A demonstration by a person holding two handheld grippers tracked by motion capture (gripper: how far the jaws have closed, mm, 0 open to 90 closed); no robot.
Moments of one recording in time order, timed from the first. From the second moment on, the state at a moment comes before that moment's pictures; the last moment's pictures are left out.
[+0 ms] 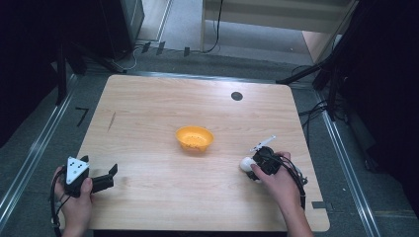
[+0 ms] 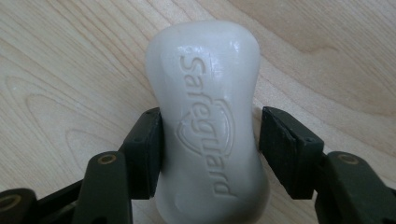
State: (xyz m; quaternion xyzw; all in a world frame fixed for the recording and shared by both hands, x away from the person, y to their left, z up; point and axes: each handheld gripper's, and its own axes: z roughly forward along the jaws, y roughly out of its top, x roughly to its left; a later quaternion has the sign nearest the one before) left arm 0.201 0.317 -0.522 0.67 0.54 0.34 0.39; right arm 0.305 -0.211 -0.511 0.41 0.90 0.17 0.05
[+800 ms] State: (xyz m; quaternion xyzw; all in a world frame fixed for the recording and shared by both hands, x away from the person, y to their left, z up) left arm 0.201 0.318 -0.522 0.67 0.54 0.33 0.39; right arm 0.309 -0.211 -0.510 0.37 0.91 0.16 0.05
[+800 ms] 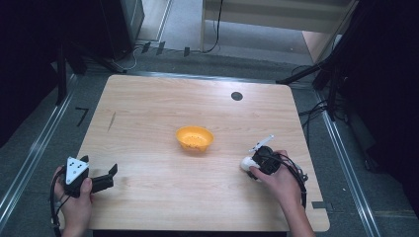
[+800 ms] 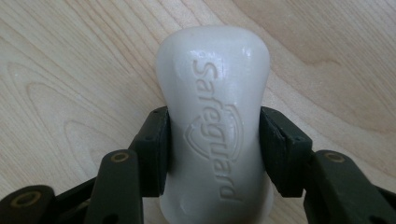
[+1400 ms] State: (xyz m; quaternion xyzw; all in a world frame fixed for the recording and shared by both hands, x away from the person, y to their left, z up) left arm 0.199 0.316 -0.522 0.67 0.53 0.34 0.39; right arm 0.320 -0.208 -0.491 0.33 0.93 0.18 0.06
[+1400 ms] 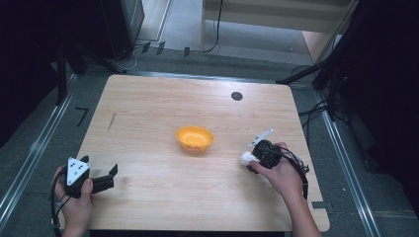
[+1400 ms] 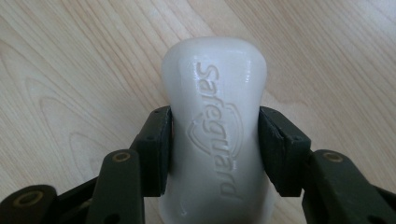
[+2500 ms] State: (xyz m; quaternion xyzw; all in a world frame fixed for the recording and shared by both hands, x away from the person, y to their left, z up) left arm 0.195 0.317 -0.522 0.67 0.52 0.35 0.40; right arm 0.349 -0.155 -0.453 0.22 0.95 0.20 0.08
